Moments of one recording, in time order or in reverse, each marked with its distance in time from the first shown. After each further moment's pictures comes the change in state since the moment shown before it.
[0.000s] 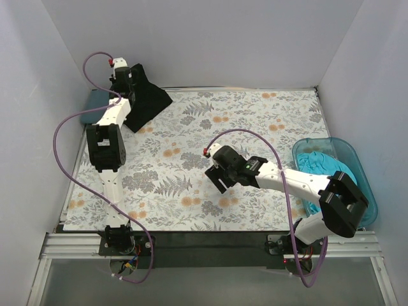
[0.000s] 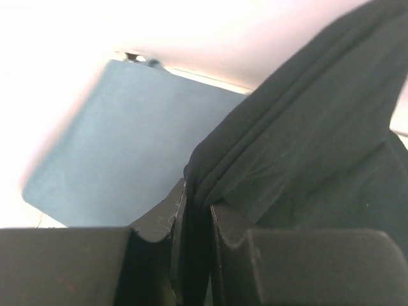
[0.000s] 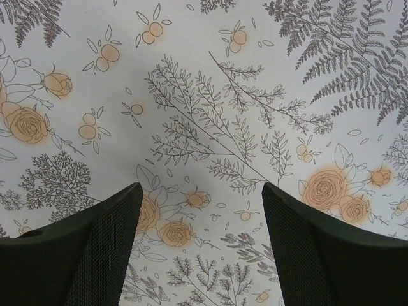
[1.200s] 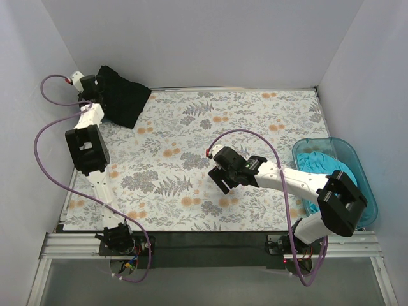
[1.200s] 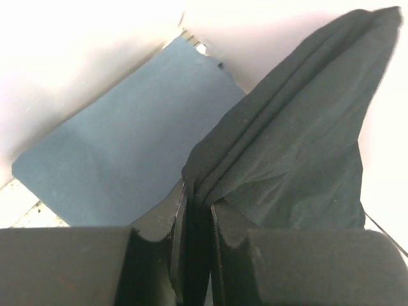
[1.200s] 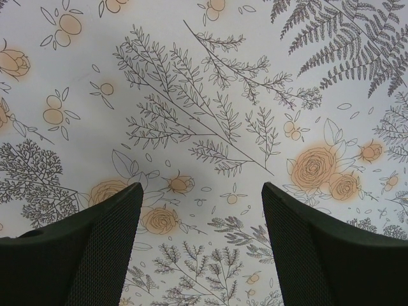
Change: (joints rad) left arm 0.256 0.000 -0.031 0.005 0.206 -0.480; right arm -0.008 0.012 0.004 -0.072 0.047 0.009
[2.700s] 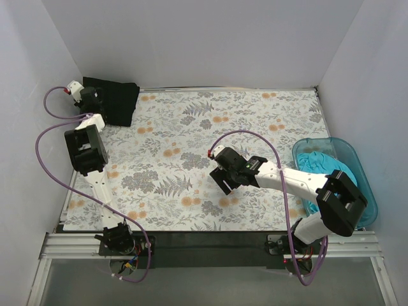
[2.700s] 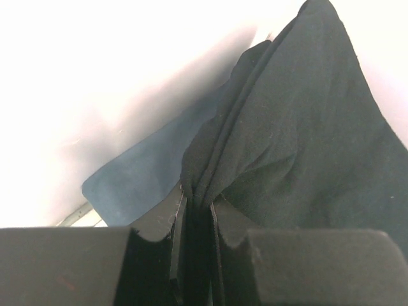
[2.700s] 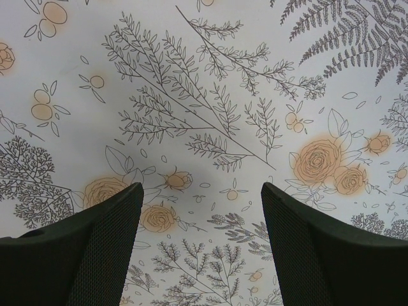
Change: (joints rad) left arm 0.037 0.009 -0.217 0.341 -0.169 0.117; right arm -0.012 0.002 -0.019 -0.001 -0.005 0.017
